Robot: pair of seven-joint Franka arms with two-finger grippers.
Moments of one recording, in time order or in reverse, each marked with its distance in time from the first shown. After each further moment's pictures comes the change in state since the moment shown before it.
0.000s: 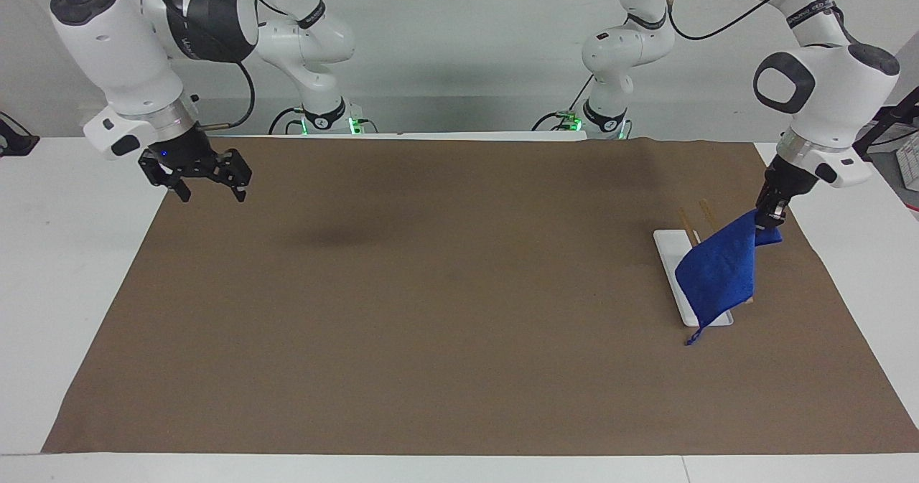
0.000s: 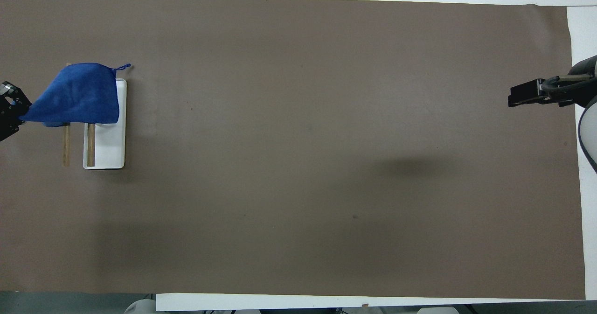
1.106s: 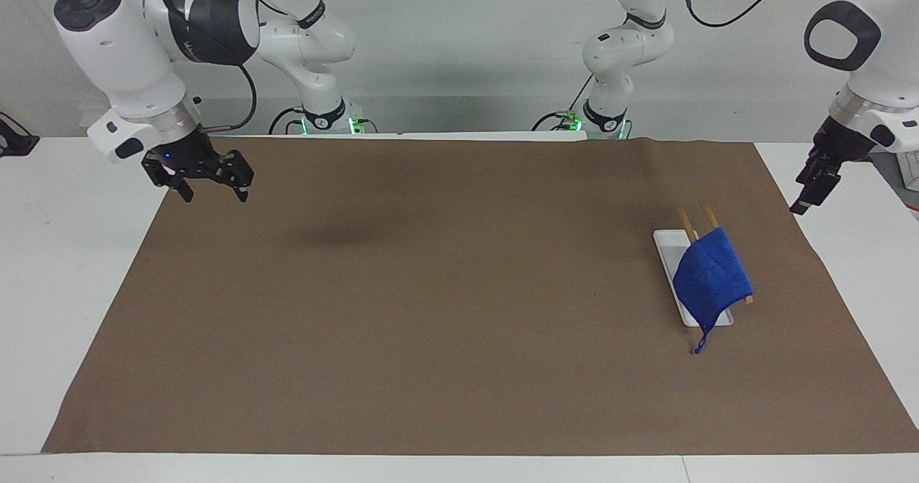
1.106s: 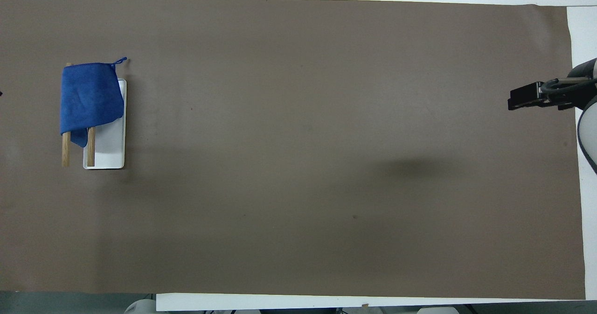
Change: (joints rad) left arm -0.027 0.015 -0.011 0.359 0.067 -0.495 0.243; right arm -0.006 -0.002 -0.005 -0.013 0.000 -0.005 0.002
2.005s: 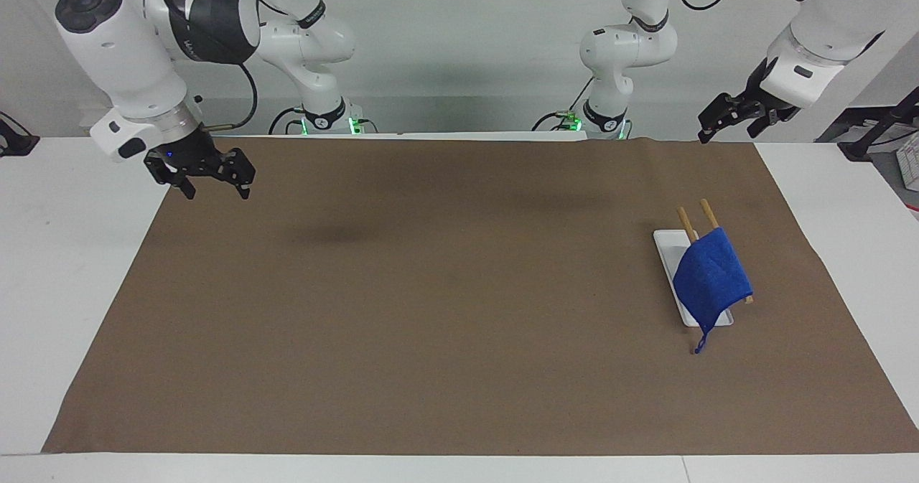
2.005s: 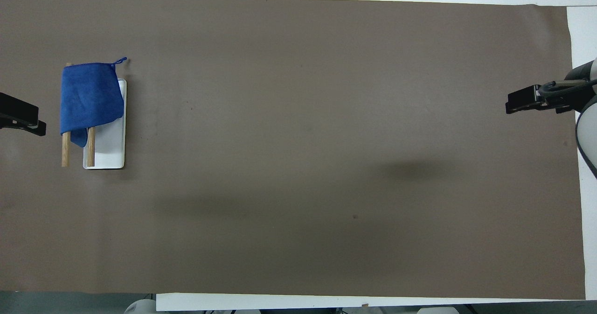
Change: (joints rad) left arm -0.198 0.042 -0.004 0.238 0.008 -0.399 0.372; right arm 0.010 -0.003 0.002 0.000 0.000 -0.022 0.000
